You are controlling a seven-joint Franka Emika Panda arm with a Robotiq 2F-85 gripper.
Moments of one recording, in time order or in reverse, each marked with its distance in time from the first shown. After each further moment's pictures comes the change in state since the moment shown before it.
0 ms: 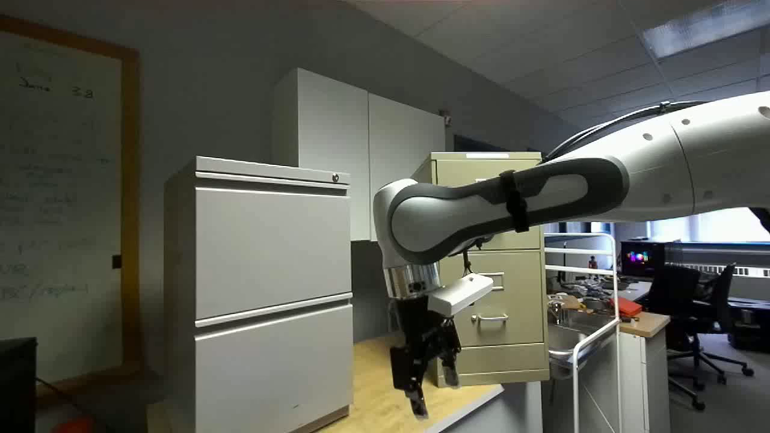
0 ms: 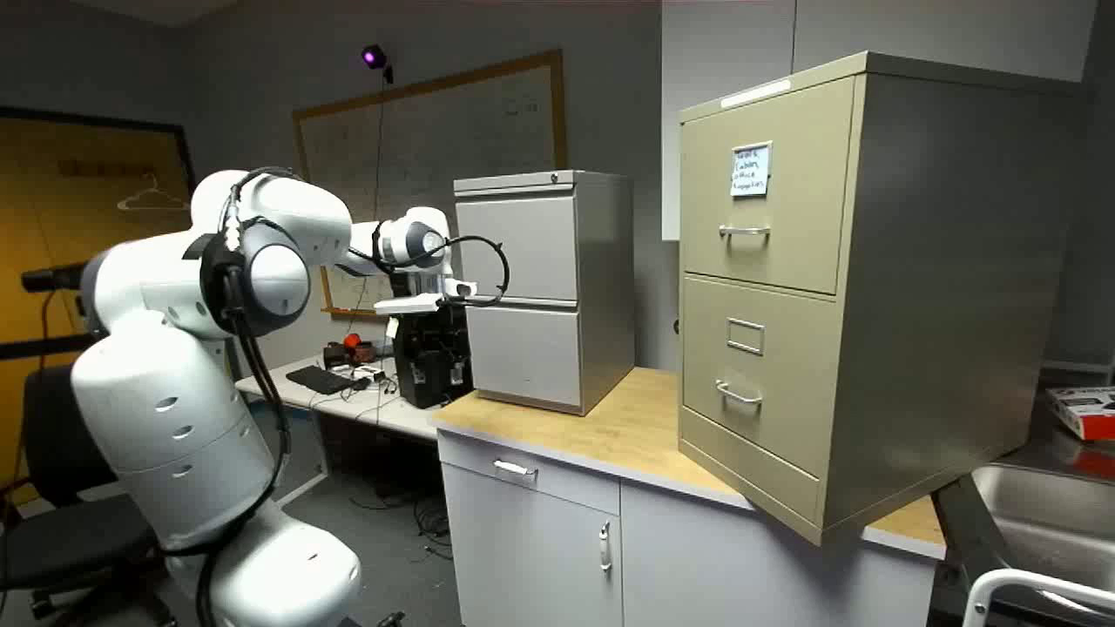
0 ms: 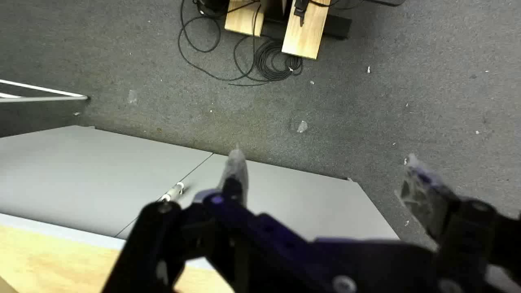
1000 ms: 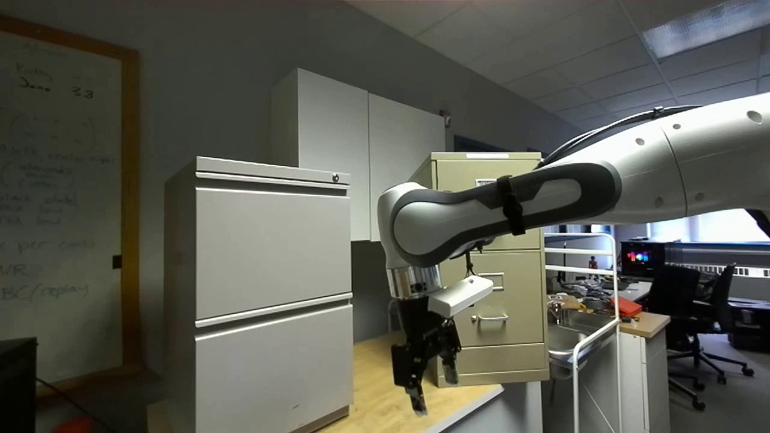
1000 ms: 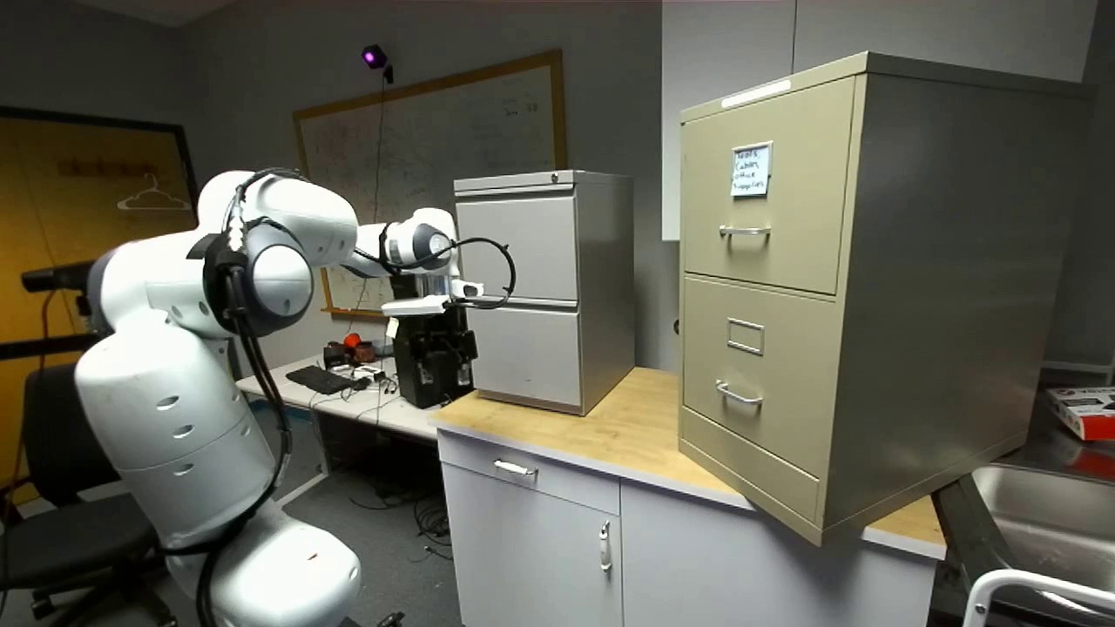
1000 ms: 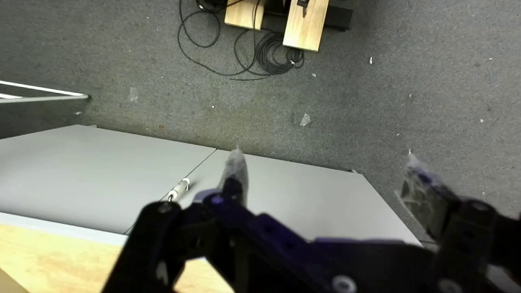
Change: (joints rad) arm -0.004 0.010 -0.025 -0.003 -0.006 0.030 0.001
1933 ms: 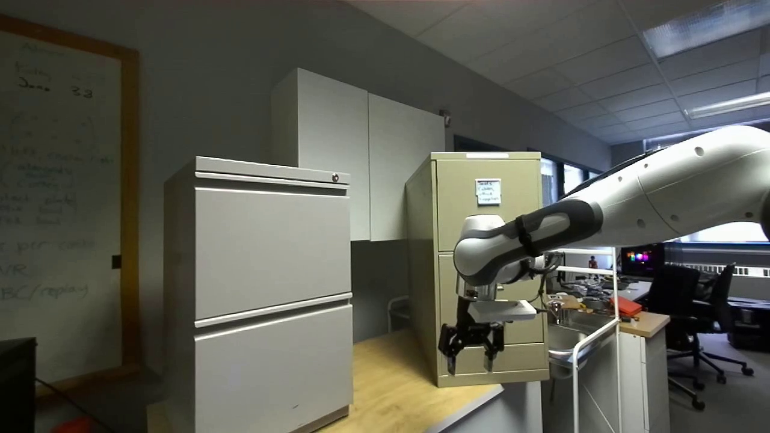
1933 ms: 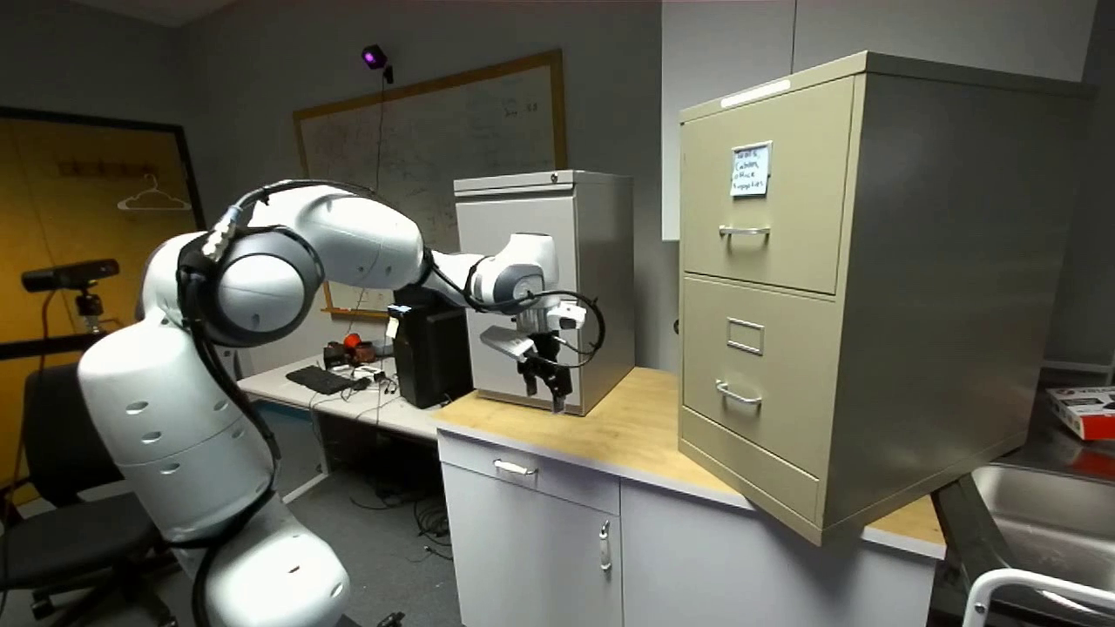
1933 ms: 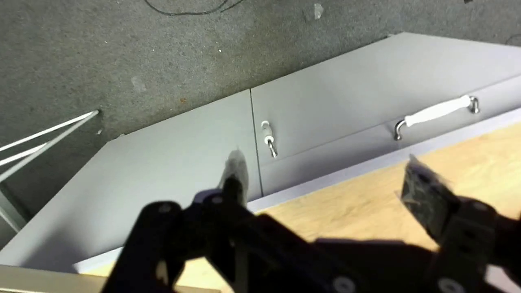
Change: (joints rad) arm -0.187 0.013 -0.249 -0.164 0.066 0.431 0.057
